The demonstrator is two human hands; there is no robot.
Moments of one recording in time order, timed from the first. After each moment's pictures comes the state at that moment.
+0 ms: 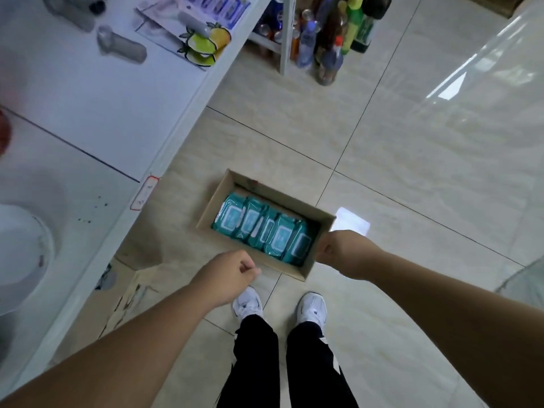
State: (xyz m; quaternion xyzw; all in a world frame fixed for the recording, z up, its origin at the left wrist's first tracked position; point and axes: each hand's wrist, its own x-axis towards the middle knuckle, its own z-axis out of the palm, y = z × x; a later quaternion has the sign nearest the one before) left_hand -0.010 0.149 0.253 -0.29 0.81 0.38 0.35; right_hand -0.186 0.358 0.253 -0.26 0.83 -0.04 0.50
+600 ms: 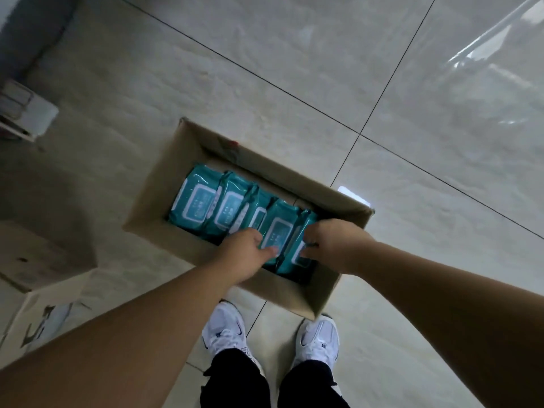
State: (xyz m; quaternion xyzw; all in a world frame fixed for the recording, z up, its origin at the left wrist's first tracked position) left_hand -0.072 0.170 -0.062 -0.34 0.76 0.42 0.37; right_hand -0.209 0.326 -0.023 -0.32 0.79 0.04 0.52
